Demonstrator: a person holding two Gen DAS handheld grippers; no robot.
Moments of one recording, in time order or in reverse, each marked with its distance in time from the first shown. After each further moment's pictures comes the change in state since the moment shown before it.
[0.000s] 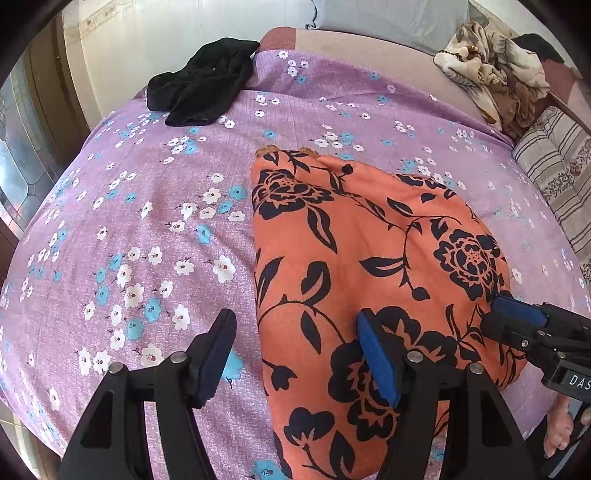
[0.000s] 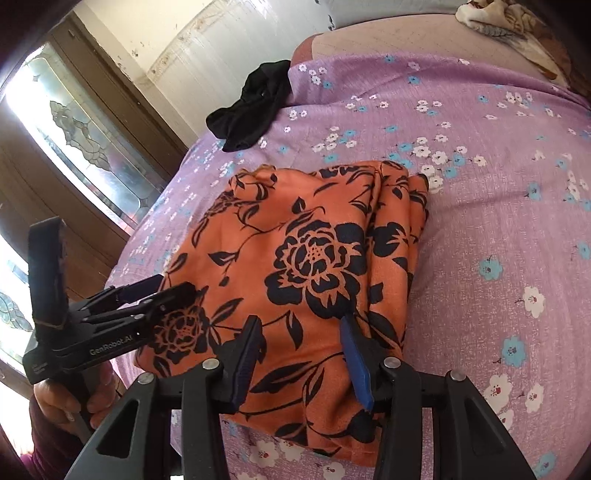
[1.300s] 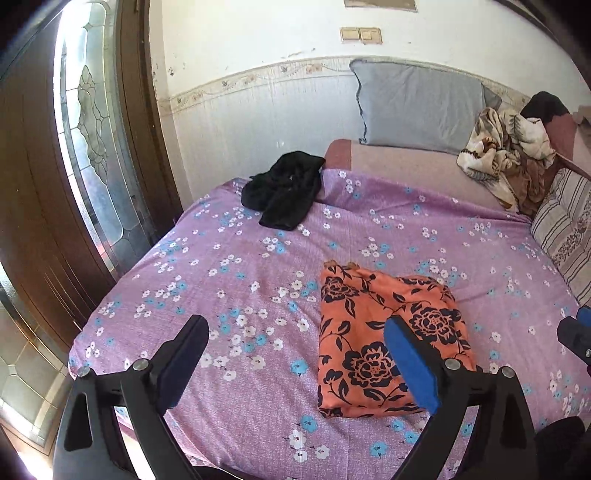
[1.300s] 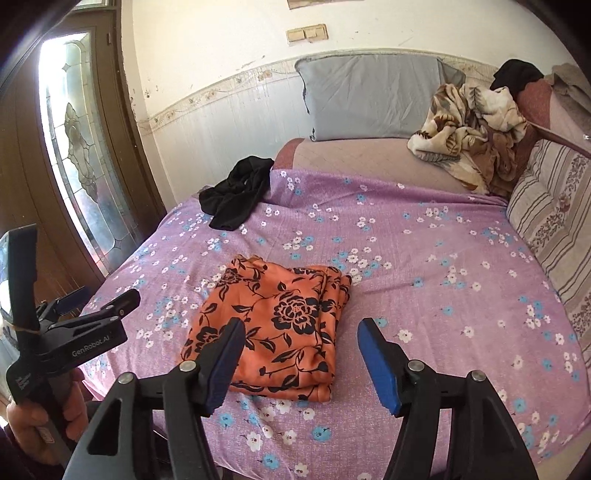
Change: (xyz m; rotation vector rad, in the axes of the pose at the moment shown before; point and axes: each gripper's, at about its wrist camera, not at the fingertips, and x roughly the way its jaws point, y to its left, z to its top) left arm -0.200 -0.017 -0.030 -0.091 -0.380 0.266; right arm -0.194 0.093 -0.028 -0.108 -0.345 -0.284
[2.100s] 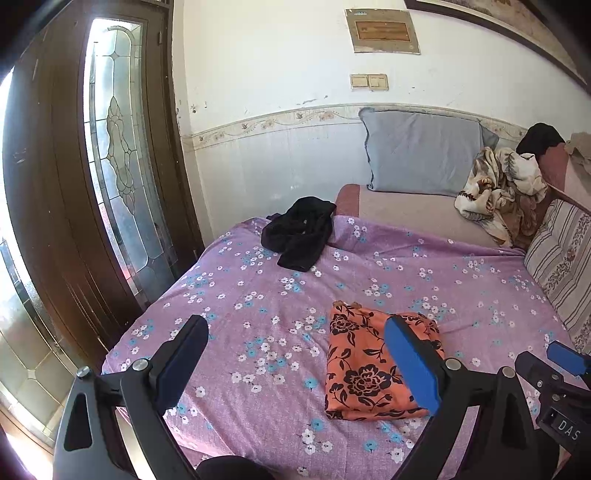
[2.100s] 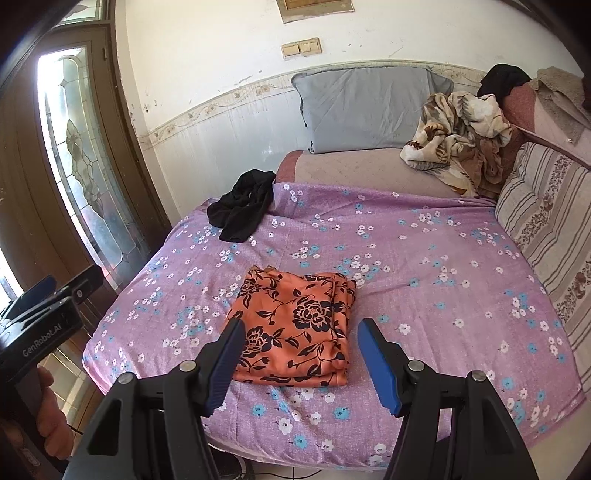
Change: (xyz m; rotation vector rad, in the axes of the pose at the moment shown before) left arm -0.094 0.009 0.024 -0.022 -0.114 0.037; right arm -0.054 0.025 0.007 0.054 -0.007 -0.012
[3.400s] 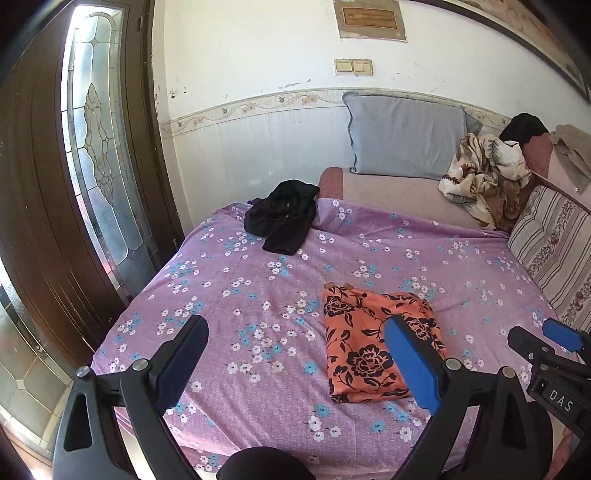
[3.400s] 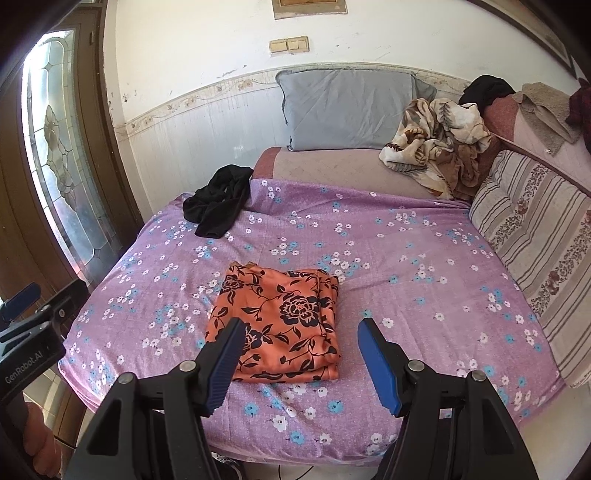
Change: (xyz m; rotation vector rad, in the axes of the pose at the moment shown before) left arm 0.016 0.030 -0.007 0.038 0.065 -0.098; right arm 0.007 0.035 0.000 -0.006 0.029 -0.141
